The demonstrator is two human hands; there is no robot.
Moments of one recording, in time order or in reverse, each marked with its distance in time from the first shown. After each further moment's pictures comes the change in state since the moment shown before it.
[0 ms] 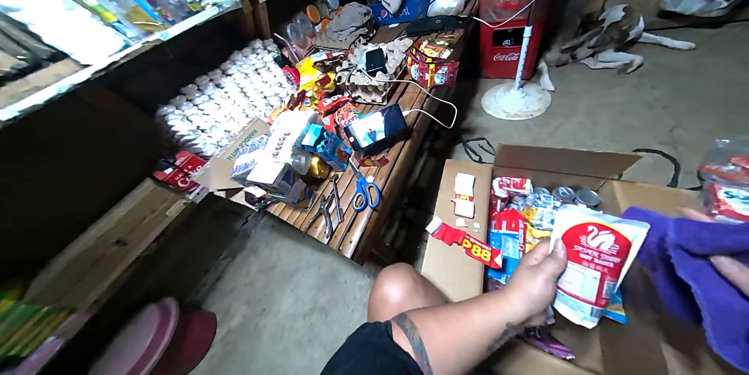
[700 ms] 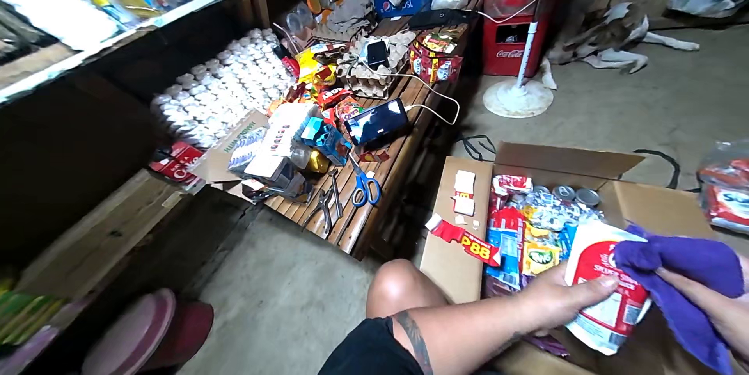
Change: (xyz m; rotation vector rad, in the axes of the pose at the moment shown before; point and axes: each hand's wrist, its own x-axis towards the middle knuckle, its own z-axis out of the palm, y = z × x) left_hand -0.008 0.010 0.014 0.053 -0.138 -0.167; right_hand 0.006 0.026 0.026 -0.379 0.276 0.120
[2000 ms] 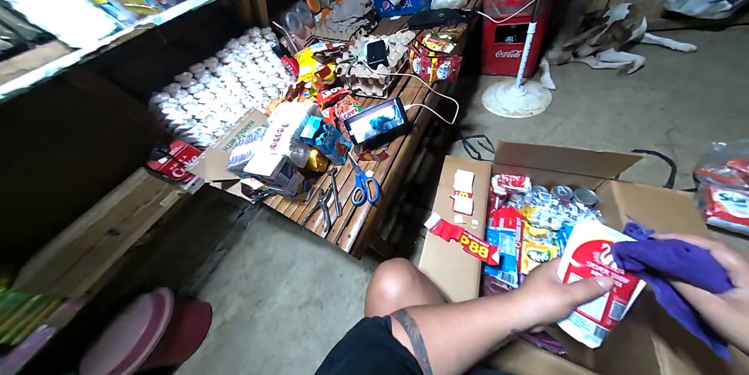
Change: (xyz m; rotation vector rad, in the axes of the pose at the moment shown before) left_hand 0.005 -0.005 -0.005 0.095 0.070 -0.017; right_hand 0.017 0.017 -0.015 -0.428 -0.077 -0.370
